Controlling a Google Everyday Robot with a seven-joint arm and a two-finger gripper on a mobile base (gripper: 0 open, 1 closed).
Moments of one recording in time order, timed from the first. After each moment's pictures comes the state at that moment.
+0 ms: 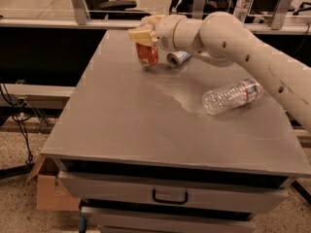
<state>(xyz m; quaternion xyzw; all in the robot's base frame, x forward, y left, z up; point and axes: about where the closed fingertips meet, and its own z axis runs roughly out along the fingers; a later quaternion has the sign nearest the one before) 0.749 0.029 0.956 -0.39 0.65 0.19 0.63</state>
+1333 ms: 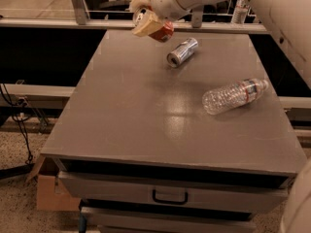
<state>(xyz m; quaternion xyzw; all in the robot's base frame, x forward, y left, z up) 0.701 0.039 1.003 -0.73 0.48 0.00 0.49</state>
